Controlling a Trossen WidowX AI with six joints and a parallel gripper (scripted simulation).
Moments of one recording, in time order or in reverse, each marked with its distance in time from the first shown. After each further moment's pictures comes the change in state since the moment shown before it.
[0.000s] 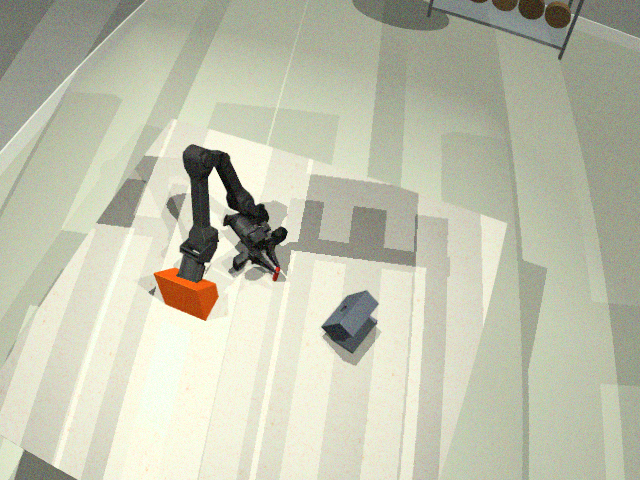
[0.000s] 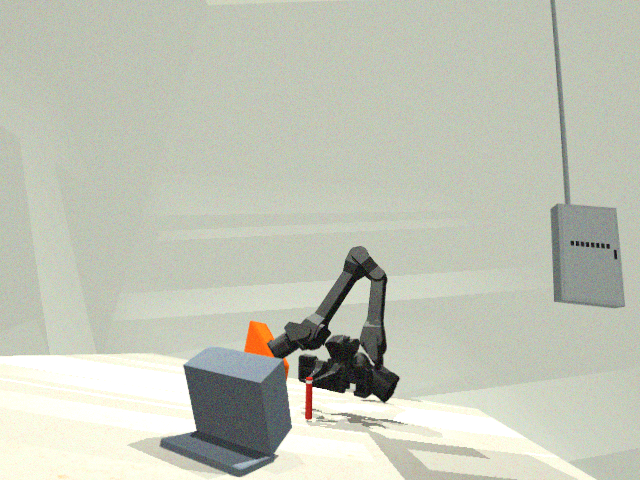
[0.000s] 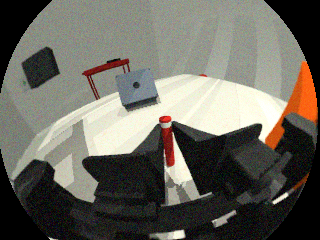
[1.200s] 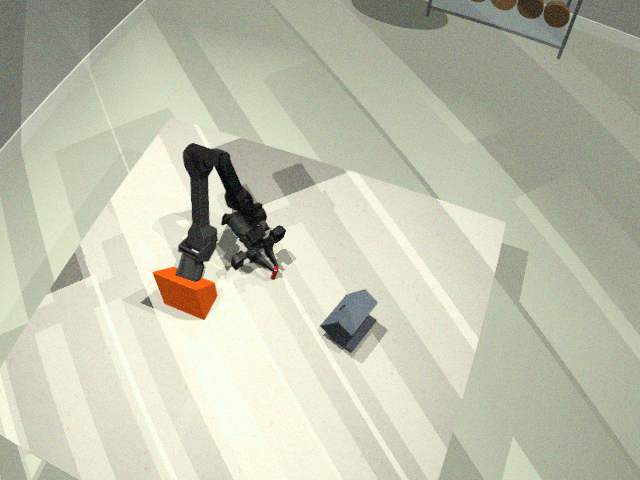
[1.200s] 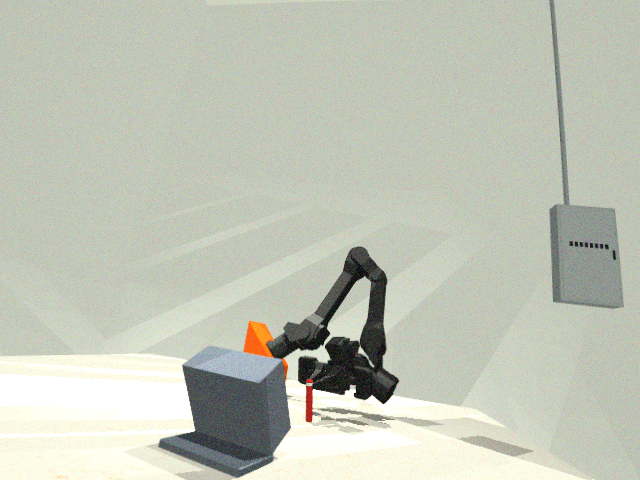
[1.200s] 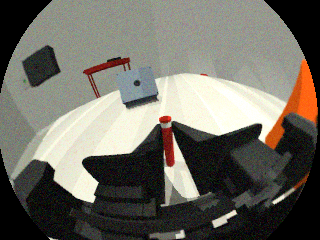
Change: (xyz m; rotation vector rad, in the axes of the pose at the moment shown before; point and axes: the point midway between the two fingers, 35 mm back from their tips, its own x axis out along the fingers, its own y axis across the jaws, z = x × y) arm -0.003 0.001 -0.004 -0.006 0.008 0.007
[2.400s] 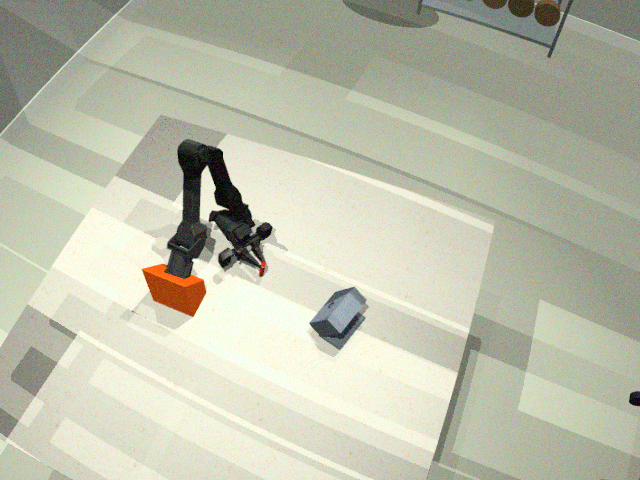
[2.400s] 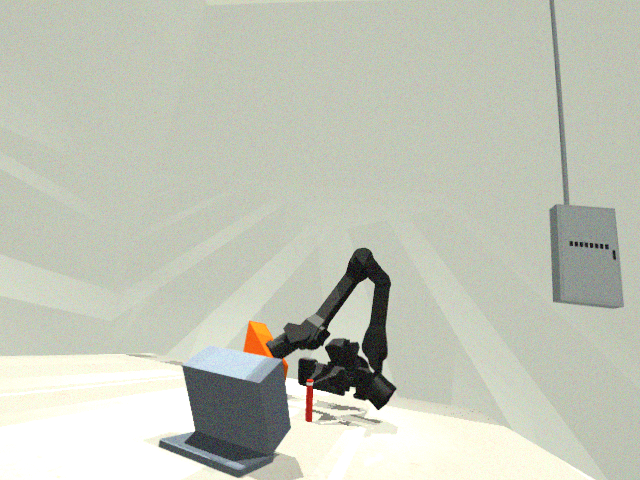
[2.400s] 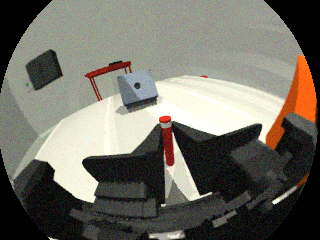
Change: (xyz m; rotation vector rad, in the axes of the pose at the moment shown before) arm -0.005 -0.004 -0.003 0.015 -0.037 0.008
